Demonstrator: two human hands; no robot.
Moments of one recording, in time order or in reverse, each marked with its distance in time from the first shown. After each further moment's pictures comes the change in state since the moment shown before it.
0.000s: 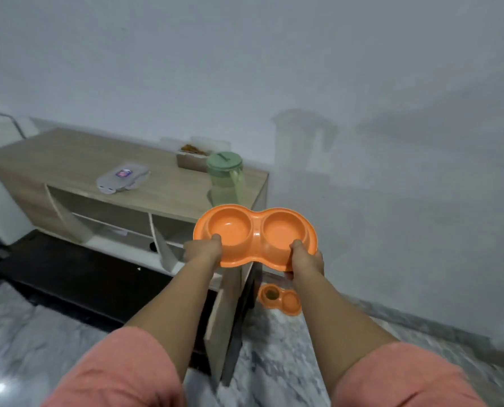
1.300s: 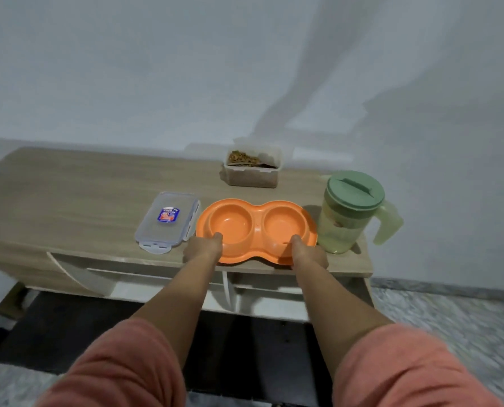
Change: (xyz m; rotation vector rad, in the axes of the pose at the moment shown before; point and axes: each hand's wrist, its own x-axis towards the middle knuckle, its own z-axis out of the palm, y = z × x) left_hand 0.383 0.128 -0.132 0.343 -0.091 0.061; right_hand 0.052 -0.026 0.404 -0.116 0.243 0.137
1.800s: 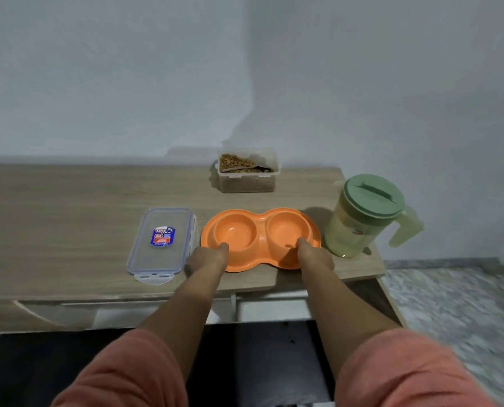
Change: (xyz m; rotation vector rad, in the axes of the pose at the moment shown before) left_hand 0.077 0.009 0.008 0.276 -0.179 0.044; right_hand 0.018 -0.015 0.045 -0.085 0.136 0.118
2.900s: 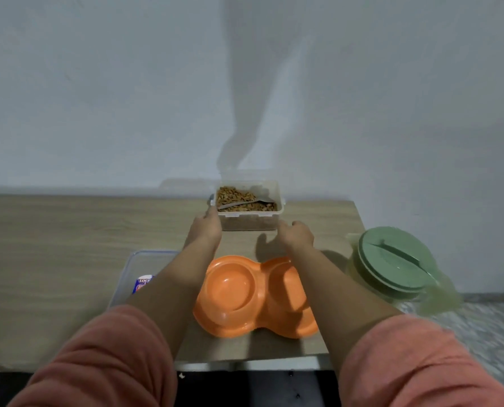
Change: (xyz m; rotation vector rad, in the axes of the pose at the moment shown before) left_hand 0.062 0.139 -0.015 -0.305 0.074 0.158; right_hand 0.038 -0.136 0.045 -0.372 -0.197 -0.438
